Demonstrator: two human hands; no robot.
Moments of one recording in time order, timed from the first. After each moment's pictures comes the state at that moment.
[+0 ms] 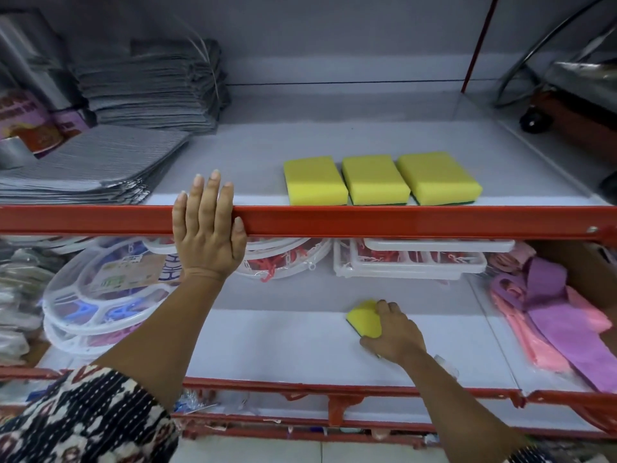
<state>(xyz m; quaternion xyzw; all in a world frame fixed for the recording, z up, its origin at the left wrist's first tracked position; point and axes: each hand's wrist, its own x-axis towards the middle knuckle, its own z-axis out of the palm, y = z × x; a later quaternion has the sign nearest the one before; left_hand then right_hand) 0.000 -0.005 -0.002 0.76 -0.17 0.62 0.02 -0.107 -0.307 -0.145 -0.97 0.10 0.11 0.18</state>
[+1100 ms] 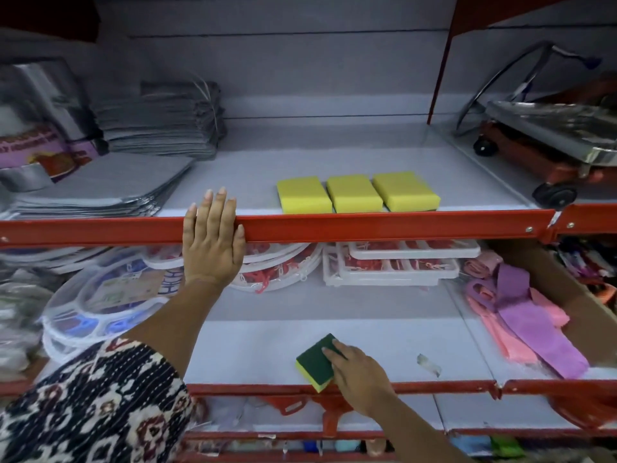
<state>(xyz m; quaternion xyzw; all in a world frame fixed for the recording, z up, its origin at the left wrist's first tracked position) -0.016 -0.009 0.008 0.81 -0.18 0.56 0.03 -0.178 -0.253 -0.146 -0.98 -0.08 0.12 0.11</state>
